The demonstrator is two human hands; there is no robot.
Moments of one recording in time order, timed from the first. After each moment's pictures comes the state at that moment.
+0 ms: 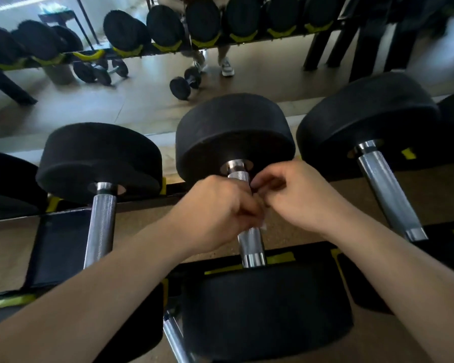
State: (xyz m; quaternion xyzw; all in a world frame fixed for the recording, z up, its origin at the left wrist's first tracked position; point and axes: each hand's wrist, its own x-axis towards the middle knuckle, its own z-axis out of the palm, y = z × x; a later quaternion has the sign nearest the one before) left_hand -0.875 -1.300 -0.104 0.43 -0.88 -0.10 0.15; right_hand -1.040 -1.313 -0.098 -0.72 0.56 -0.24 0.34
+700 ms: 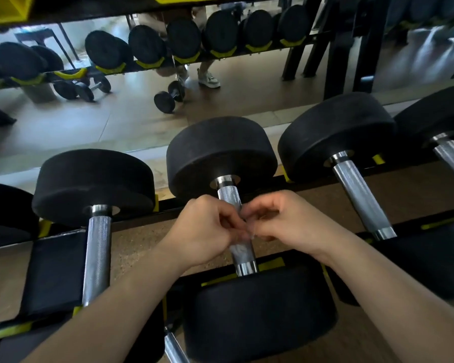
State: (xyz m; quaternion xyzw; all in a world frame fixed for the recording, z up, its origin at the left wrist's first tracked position) left_hand -0.879 -1.288 -0.105 0.57 -0.74 -0.31 0.21; right_hand -1.049 -1.293 -0.106 -0.64 0.53 -0.26 0.50
